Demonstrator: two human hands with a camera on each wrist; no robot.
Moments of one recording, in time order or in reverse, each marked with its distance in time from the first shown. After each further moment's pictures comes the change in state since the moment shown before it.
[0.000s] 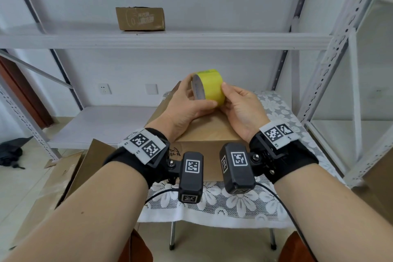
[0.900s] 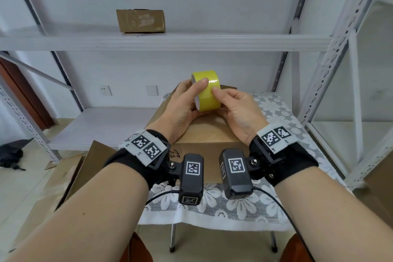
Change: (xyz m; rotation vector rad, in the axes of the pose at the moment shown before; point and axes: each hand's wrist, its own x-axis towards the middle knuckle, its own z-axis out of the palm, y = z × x) left_hand -0.001 0.007 0.006 -0.119 0.059 -0.028; right_hand -0.008 -0.003 0.007 -0.135 -0.032 0.032
